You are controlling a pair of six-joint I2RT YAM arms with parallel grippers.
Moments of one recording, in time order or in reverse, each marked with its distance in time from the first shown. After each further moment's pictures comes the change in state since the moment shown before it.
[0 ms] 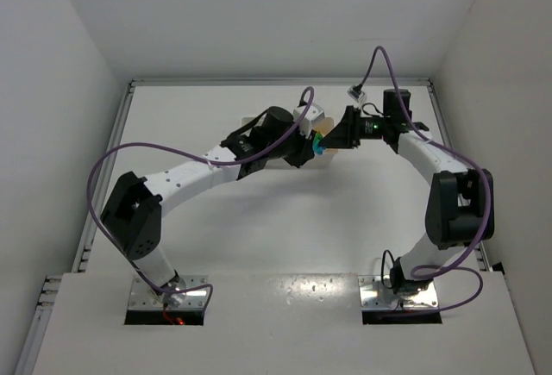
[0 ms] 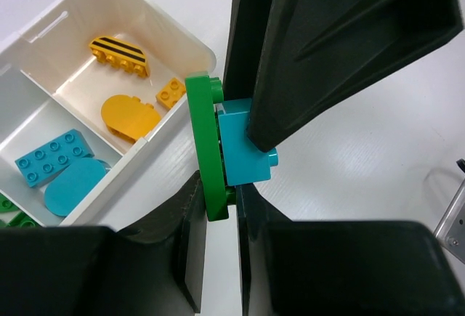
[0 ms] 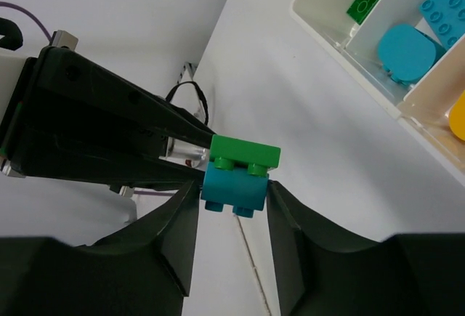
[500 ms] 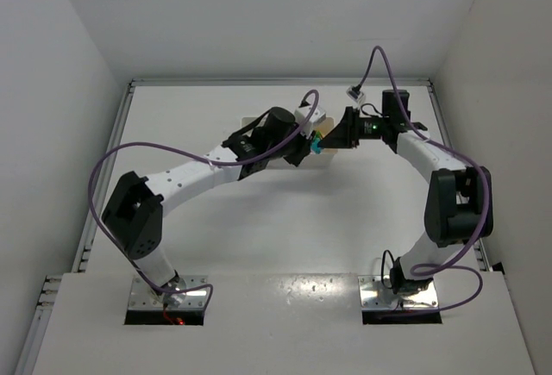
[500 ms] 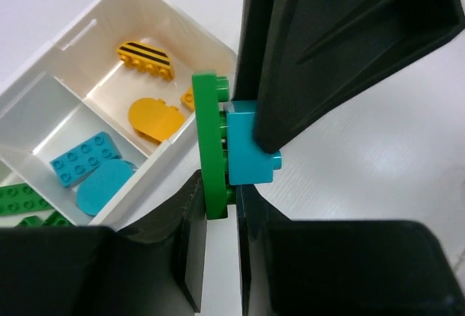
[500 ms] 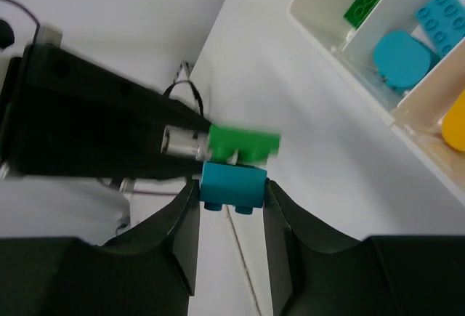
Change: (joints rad) left arm -0.002 0.009 0.010 -0.005 -0.068 0.071; right arm 0.006 0.018 0.000 0.018 -0.002 -0.021
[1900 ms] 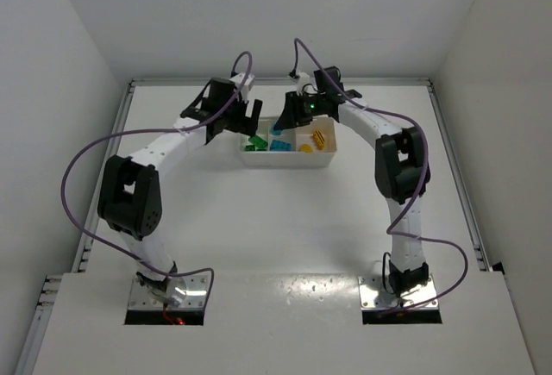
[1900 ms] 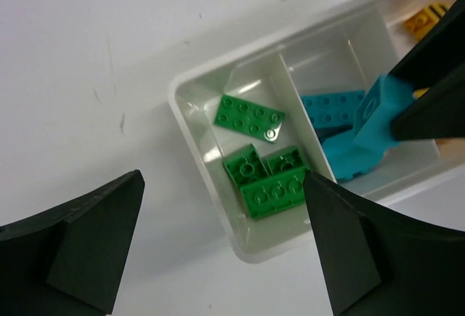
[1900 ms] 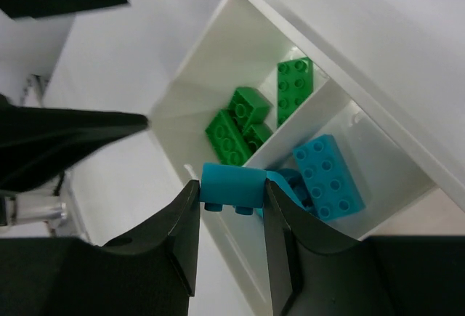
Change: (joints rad) left arm 0.420 0.084 0.034 -0.120 -0.060 0.026; right arm 0.262 0.521 0.661 -0.196 0.446 -0.188
